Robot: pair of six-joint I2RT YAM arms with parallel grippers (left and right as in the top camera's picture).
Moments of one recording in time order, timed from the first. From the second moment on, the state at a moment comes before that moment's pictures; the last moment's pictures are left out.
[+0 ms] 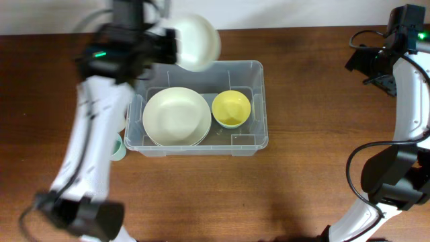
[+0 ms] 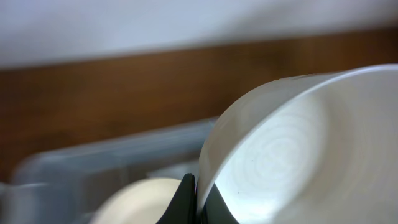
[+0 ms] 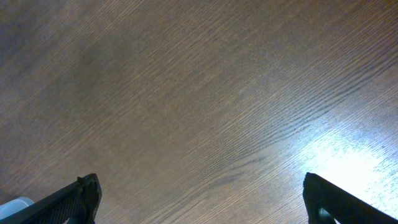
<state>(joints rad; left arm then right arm) -0.27 1.82 1.98 -0.92 0.14 -0.13 -0.28 1.99 2.00 -1.22 0.08 0.39</state>
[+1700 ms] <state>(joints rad) -0.21 2.19 2.43 -1.24 0.00 -0.12 -0.28 1.99 2.00 -1.22 0.08 0.39</state>
